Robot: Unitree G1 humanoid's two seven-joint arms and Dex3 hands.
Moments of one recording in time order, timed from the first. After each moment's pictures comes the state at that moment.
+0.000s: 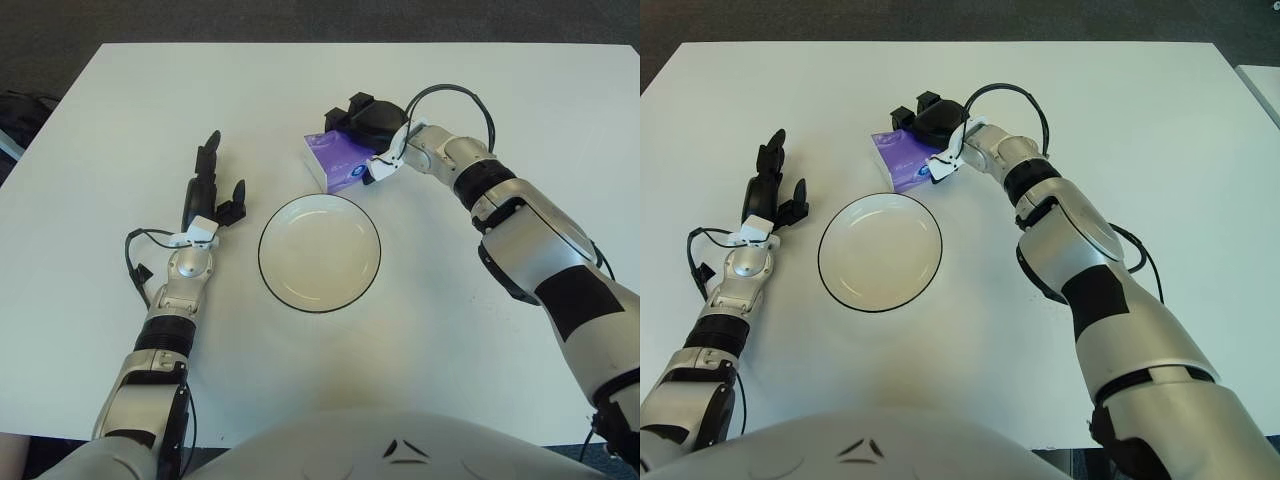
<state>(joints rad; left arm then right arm) -0.25 0.27 0.04 0.55 0.17 -0.56 0.20 -1.22 -0.22 0.72 1.22 -0.87 -0.57 -0.19</state>
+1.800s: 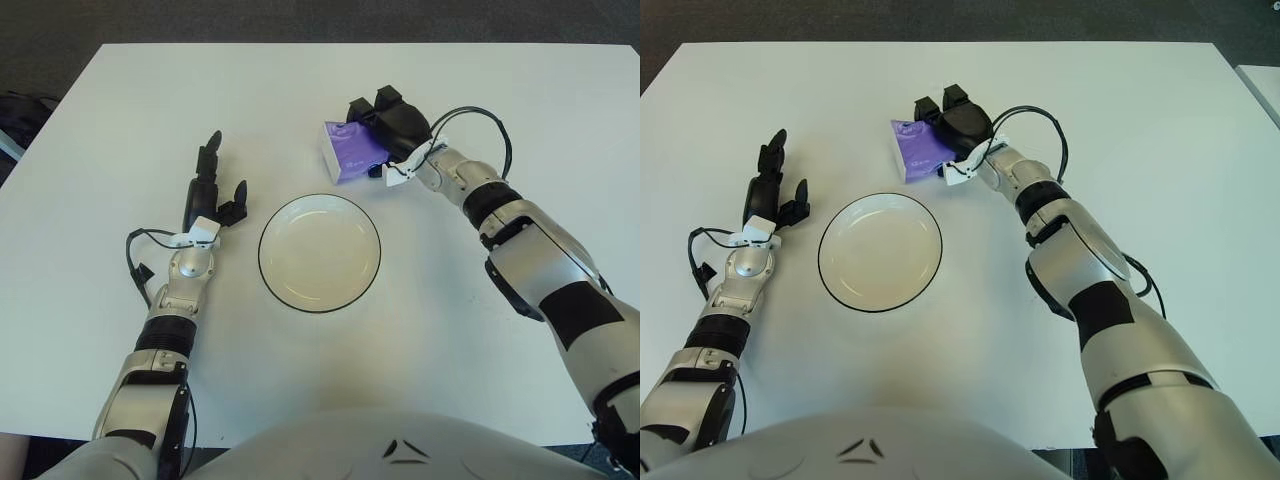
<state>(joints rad) -0.25 0.26 0.04 0.55 0.19 -0.56 0.21 -1.10 -0.26 0.66 1.20 -0.85 -0.51 -0.51</state>
